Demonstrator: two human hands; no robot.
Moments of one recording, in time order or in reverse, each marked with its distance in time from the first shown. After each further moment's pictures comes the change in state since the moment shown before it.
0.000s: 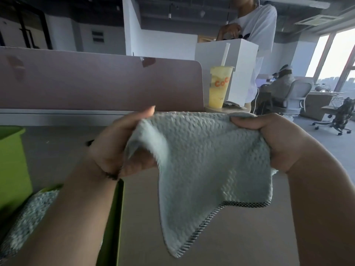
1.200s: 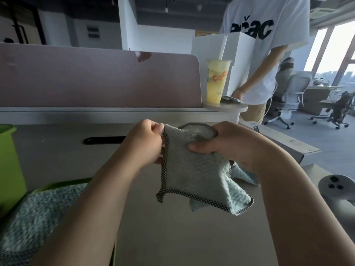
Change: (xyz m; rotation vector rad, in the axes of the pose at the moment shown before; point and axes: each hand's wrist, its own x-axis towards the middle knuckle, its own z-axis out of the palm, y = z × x) left_hand 0.040 -0.030 -0.009 1.081 0.944 0.117; right_hand 0.024 0.025 0.030 -0.776 0.060 -0.116
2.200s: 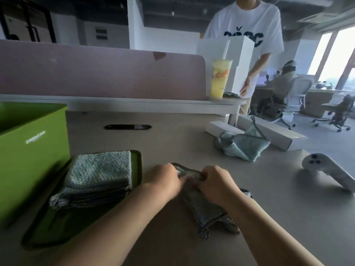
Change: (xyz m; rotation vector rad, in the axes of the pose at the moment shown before) left_hand -0.111 -0.059 0.015 0.888 -0.260 -0.014; right_hand -0.079 0.055 0.116 -0.435 0.169 0.182
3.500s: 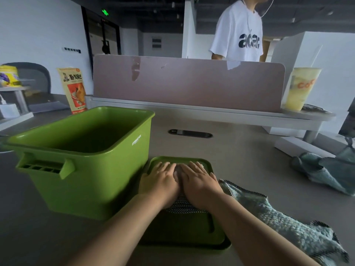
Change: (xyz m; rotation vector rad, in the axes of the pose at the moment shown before) left_hand -0.008 -0.175 -0.028 -0.024 0.123 -0.190; right_hand 0.017 -0.167 0.099 -0.068 -0.245 -0.486
